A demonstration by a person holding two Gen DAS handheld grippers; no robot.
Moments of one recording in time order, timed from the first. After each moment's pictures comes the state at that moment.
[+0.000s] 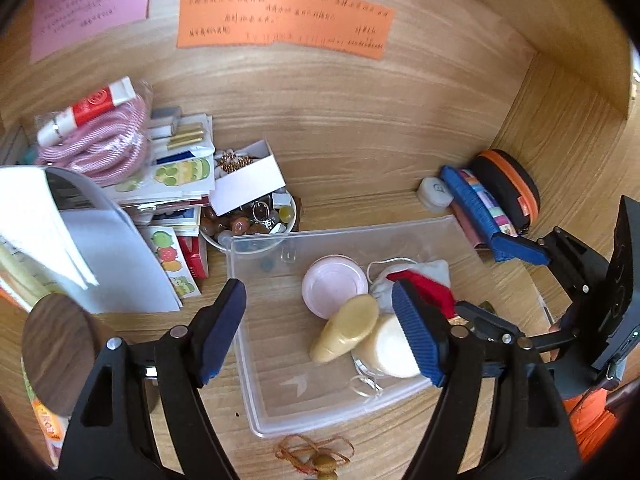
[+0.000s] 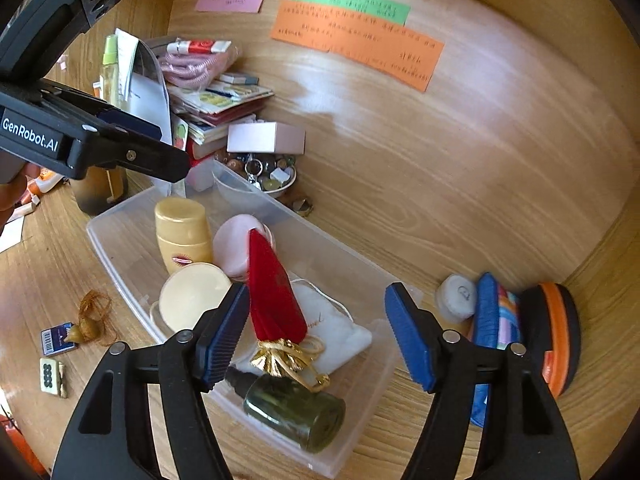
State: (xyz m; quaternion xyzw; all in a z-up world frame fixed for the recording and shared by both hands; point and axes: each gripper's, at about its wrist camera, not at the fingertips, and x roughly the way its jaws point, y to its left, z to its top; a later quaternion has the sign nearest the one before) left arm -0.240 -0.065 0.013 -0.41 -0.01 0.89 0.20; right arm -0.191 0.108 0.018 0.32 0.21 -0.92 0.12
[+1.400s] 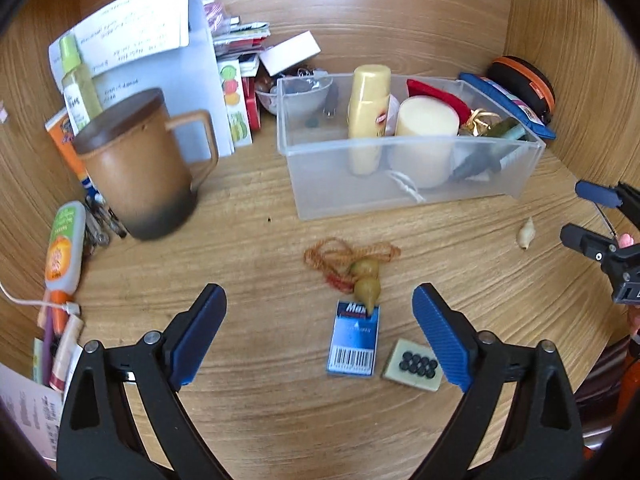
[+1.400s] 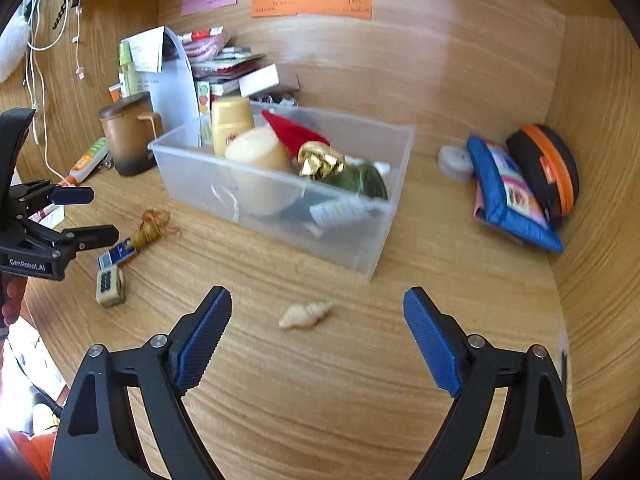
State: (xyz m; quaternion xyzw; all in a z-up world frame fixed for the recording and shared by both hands) left arm -0.086 -0.089 -0.083 -0.41 0.06 0.90 0.11; right arm -0.062 0.146 -0.044 0.36 0.07 -0.92 0.09
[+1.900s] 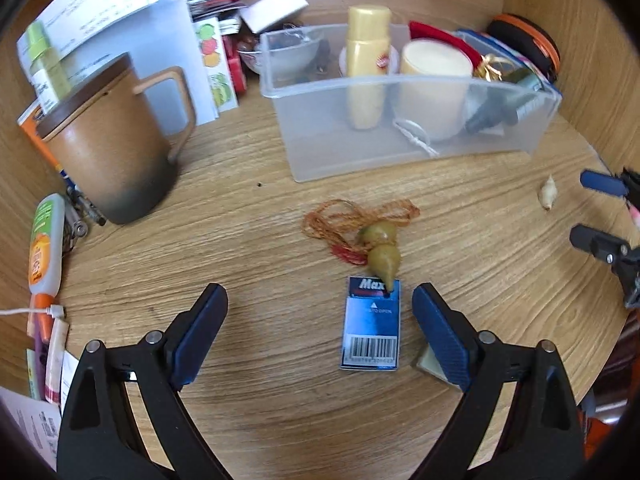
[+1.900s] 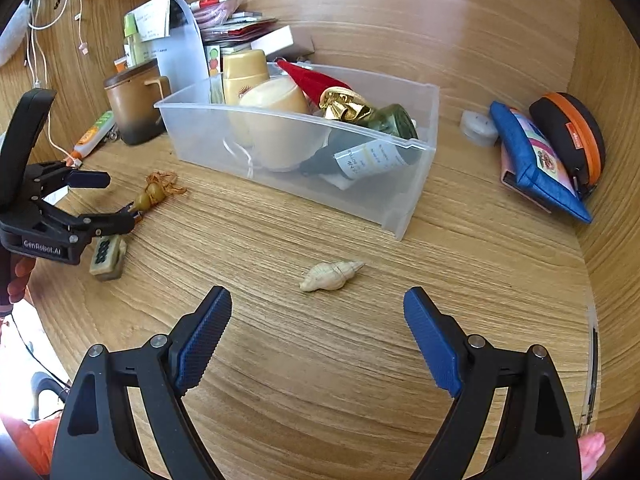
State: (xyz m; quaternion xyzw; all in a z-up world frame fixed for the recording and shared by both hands) left arm -0.099 -0.082 -0.110 -0.46 0.10 0.87 0.12; right arm -0.066 0.140 -0.071 0.41 0.07 -0.90 0.11
